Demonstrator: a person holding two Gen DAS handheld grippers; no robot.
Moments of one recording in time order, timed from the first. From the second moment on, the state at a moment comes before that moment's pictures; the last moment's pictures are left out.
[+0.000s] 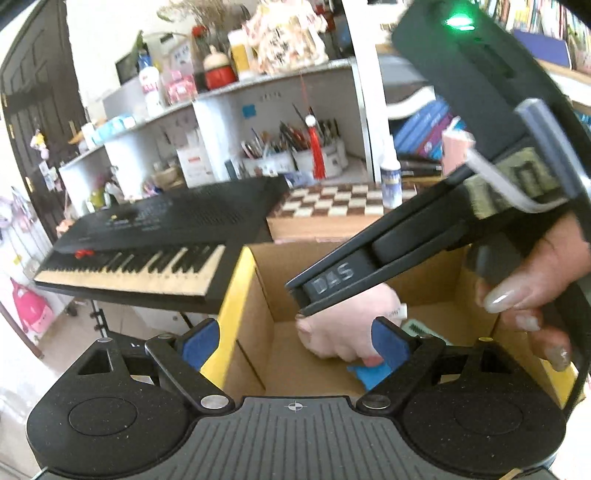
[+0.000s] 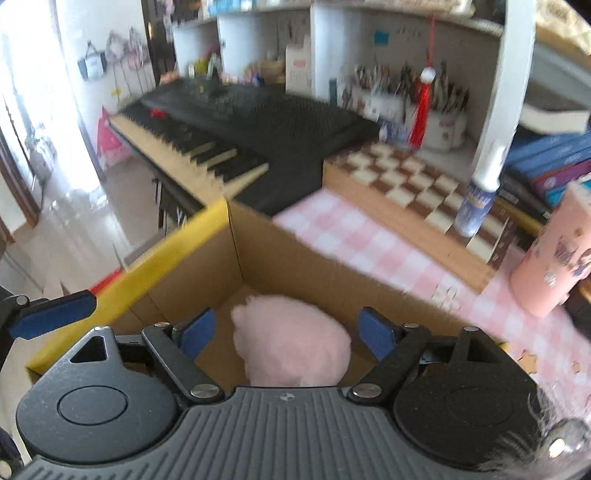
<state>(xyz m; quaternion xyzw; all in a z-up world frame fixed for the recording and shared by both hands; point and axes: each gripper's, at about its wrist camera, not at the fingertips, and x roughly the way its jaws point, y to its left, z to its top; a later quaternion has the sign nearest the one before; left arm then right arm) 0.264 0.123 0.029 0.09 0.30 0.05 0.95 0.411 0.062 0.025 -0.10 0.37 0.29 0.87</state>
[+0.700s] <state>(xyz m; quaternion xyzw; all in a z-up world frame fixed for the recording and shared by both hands) 0.167 0.173 0.077 0.01 0.22 0.13 0.97 0.268 -0.024 0.101 -0.03 0.20 0.18 0.96</state>
